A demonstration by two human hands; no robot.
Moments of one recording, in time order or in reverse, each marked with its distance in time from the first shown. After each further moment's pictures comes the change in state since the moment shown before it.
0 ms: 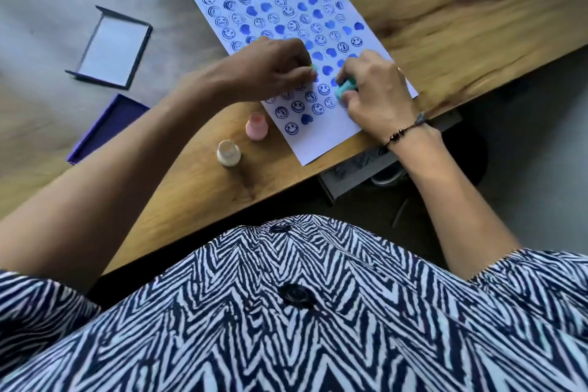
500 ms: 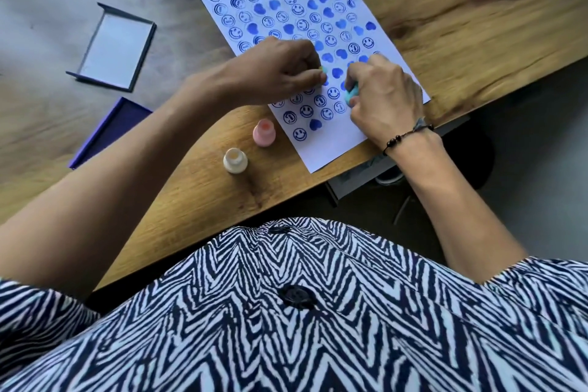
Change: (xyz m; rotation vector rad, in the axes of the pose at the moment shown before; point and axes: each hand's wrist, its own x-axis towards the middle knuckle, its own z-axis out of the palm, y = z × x) left_hand 0.005 -0.007 -0.005 -0.077 -0.023 -0.013; right_hand 0.008 -0.007 0.007 -0.164 0.006 0.047
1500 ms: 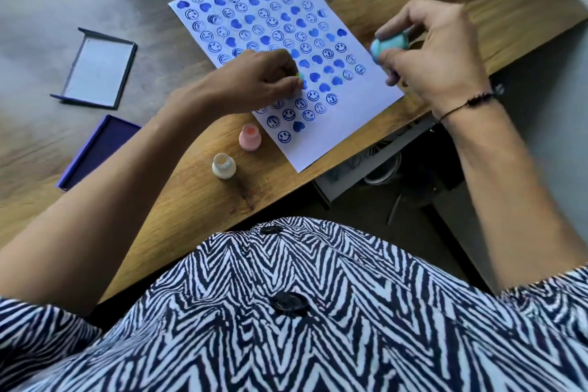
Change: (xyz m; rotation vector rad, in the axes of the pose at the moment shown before) left_hand -0.004 -0.001 0.004 -0.011 -0.024 0.005; right_hand -0.008 0.030 -0.064 0.647 0.199 0.210
